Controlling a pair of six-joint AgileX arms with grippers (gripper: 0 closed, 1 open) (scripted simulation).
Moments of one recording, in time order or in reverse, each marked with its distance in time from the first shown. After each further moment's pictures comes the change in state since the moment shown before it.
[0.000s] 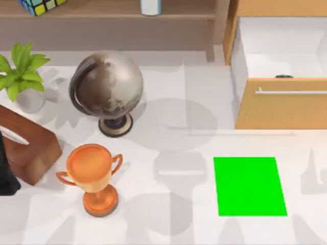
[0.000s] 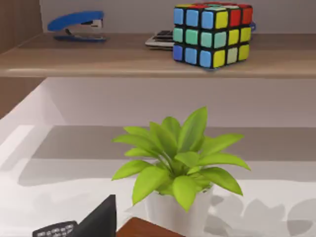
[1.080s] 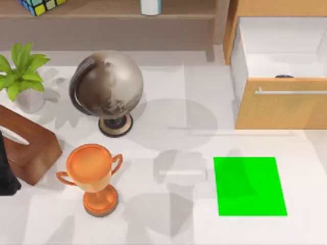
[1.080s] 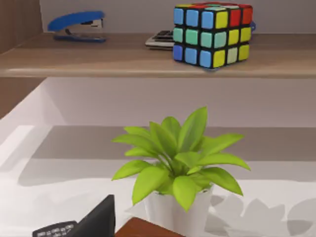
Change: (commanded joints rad) left arm 0.000 0.000 0.000 0.000 0.000 0.000; right arm 0.078 1.241 1.126 -0.642 0.009 0.078
